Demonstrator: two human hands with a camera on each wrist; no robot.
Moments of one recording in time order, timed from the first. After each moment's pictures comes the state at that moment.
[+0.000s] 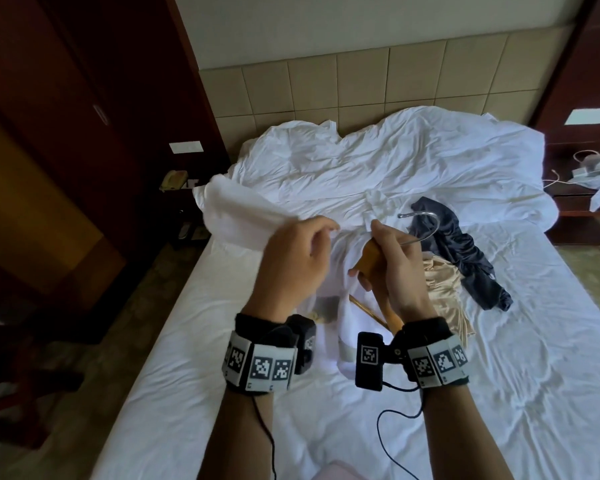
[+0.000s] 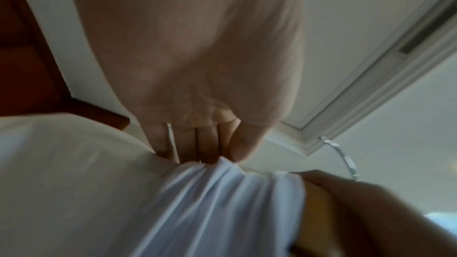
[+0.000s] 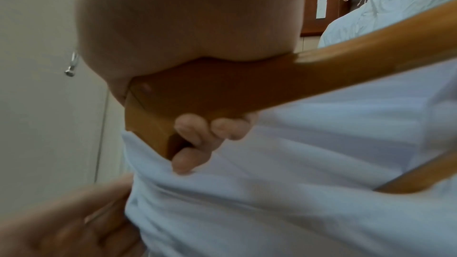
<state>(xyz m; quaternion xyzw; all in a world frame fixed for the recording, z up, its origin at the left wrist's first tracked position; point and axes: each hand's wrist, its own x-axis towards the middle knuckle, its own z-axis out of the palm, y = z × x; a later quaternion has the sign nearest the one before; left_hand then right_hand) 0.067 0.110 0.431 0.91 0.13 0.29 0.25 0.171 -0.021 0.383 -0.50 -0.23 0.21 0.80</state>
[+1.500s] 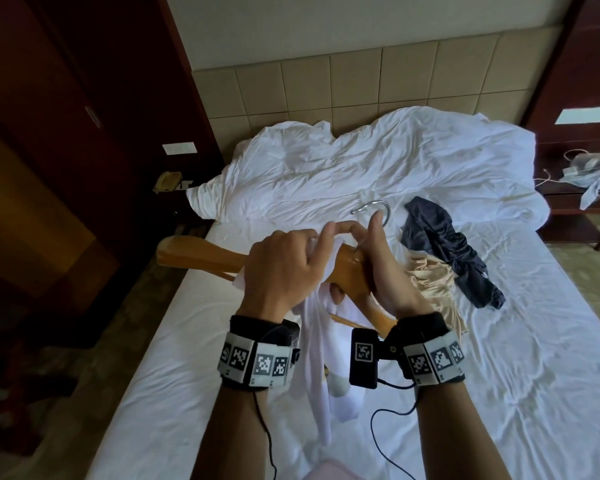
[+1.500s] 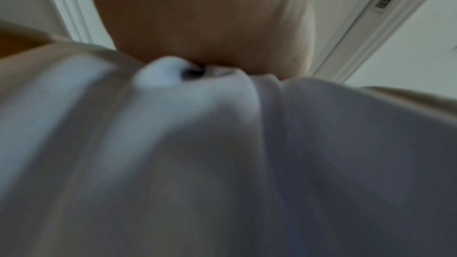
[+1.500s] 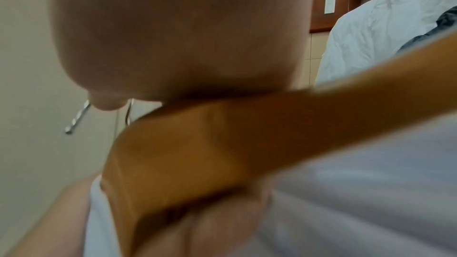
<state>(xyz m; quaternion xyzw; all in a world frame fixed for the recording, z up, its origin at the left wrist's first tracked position) 0.067 0.101 0.428 0.93 0.19 0.28 0.14 0.172 -0.028 0.394 -0.52 -0.34 0.37 0.69</state>
